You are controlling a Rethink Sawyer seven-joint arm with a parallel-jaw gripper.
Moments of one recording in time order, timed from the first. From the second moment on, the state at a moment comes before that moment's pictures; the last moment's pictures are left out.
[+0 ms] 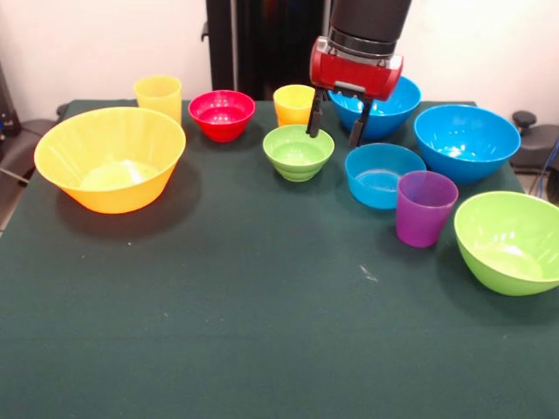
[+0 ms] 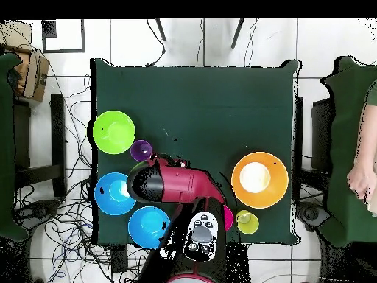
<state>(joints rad) 0.01 -0.67 -0.19 1.82 0.00 0.28 1.90</state>
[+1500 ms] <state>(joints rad) 0.08 -0.82 -0.20 1.99 0.00 0.22 1.90</state>
